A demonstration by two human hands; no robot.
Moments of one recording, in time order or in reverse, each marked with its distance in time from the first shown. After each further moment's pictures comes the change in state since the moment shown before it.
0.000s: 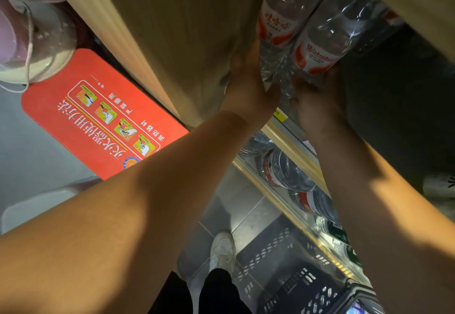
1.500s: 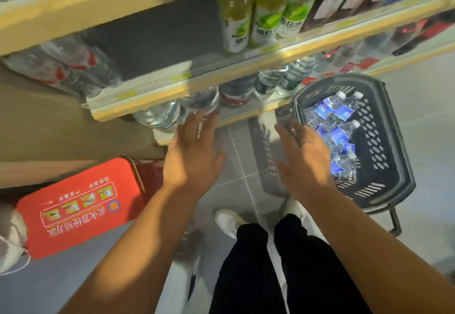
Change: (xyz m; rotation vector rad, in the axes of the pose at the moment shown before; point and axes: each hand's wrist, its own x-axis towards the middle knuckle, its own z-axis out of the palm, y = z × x) left_hand -0.228 0.076 -0.034 0.835 -0.837 0.805; right_hand -0.408 0.067 -0.101 -0.715 0.494 0.415
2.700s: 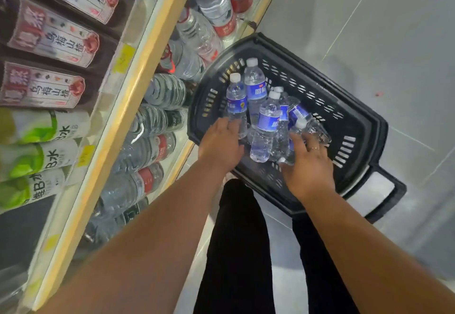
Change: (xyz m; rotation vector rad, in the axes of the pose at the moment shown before) left_hand 0.218 0.284 0.240 0.391 -0.688 0.450; right_hand 0.032 0.292 0.043 0.406 -0.156 0.834
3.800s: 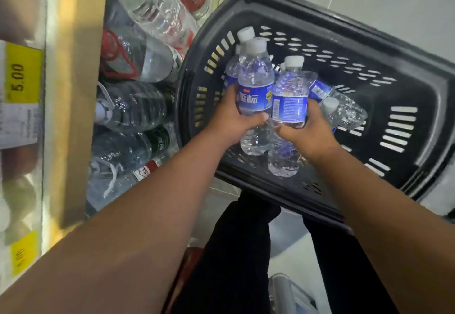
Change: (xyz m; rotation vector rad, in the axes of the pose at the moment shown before) left_hand 0.135 -0.045 0.055 -0.937 -0.151 0.051; right_hand 0.124 -0.021 0.098 1.069 0.079 0.239
